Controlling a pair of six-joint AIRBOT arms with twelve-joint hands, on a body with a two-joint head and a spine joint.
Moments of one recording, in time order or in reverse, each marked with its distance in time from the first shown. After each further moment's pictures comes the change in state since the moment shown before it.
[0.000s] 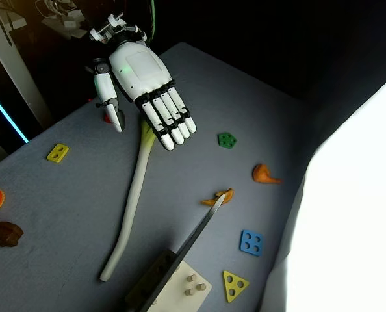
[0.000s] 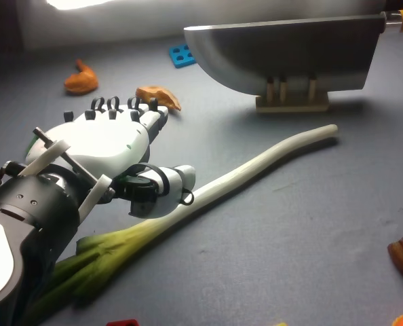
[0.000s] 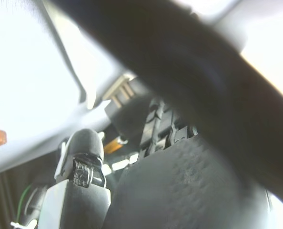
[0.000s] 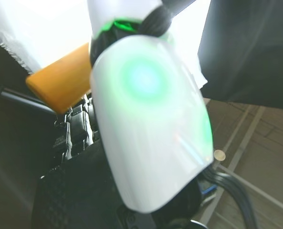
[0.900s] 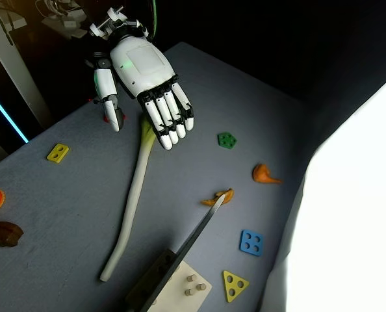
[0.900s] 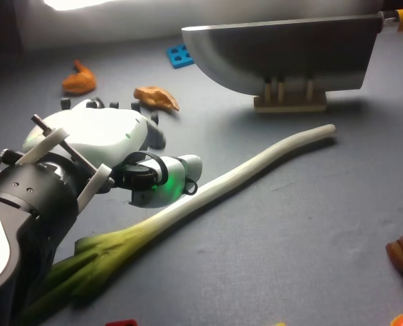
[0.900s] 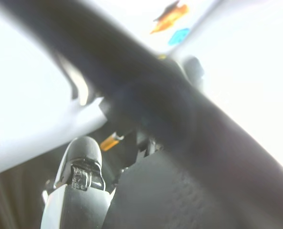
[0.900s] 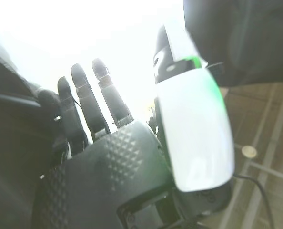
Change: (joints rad) left arm -0.039 0.007 -0.007 -0.024 0.014 0.057; right arm 0.111 0.692 -1.028 -0.085 -0.208 -0.175
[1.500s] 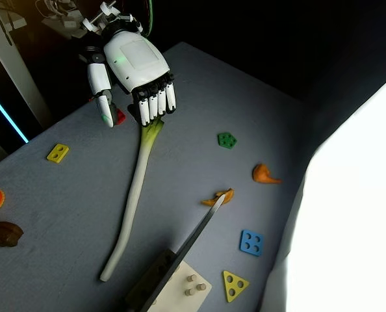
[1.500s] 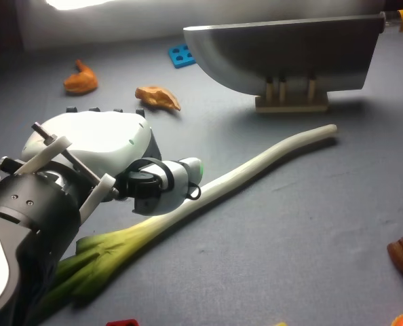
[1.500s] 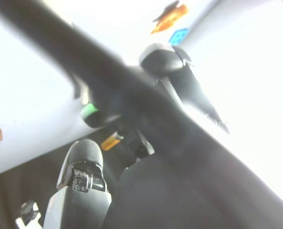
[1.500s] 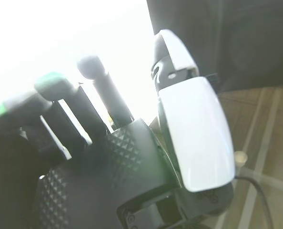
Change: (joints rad) left arm -0.003 0.006 -0.045 0.007 0.045 0.014; right arm 0.031 0.190 -0.402 0.004 -0.068 -0.227
